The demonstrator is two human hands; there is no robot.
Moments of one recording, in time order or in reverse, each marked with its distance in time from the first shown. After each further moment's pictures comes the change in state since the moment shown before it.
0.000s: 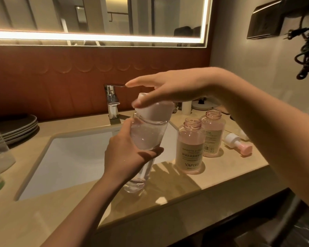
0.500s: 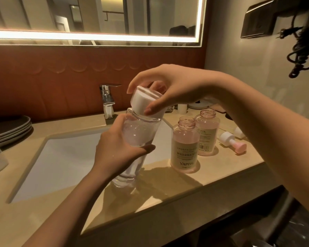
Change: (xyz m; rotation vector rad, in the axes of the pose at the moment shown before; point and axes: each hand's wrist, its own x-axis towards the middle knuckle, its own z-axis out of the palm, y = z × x) left_hand 0.009 -0.002 -0.009 0.019 -0.040 0.063; right_hand -0.004 0.024 0.002 0.099 0.161 -0.121
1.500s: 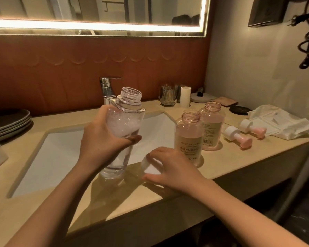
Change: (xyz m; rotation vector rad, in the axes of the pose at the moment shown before) left_hand 0.006 -0.019 -0.018 0.039 0.072 -0.020; right_hand -0.041 0.039 0.179 -0.080 0.151 0.219
